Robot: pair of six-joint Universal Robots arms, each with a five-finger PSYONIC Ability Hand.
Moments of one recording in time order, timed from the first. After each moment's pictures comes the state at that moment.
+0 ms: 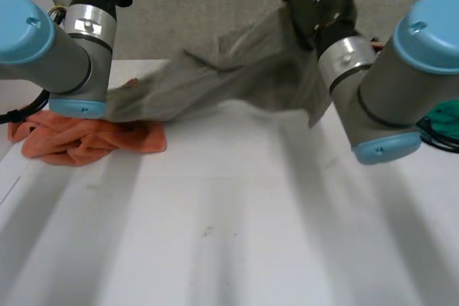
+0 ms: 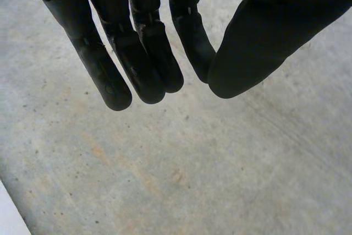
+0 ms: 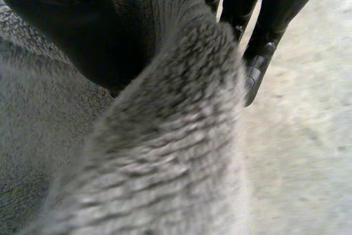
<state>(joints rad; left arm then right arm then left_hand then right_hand) 4.35 -2.19 -0.93 3.71 -1.52 3.58 2.09 -1.06 1.07 -0.34 1.53 2.58 1.15 1.20 1.19 1.20 0.98 0.95 1.17 1.18 1.19 0.96</state>
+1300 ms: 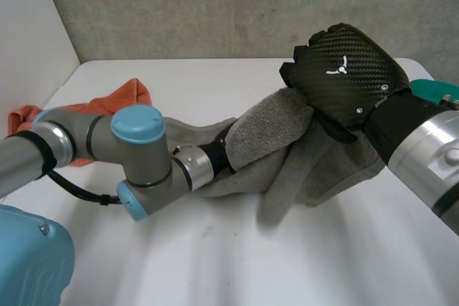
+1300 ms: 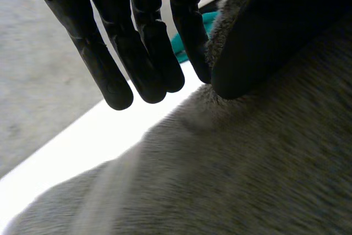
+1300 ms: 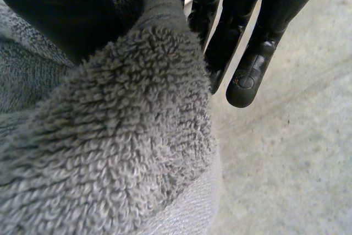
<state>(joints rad) 4.16 -2.49 -1.05 3.39 -0.95 3.46 2.03 -1.67 1.63 0.01 1.22 2.45 1.14 1.19 1.18 1.19 0.97 0.95 1.17 1.18 1.19 0.97</state>
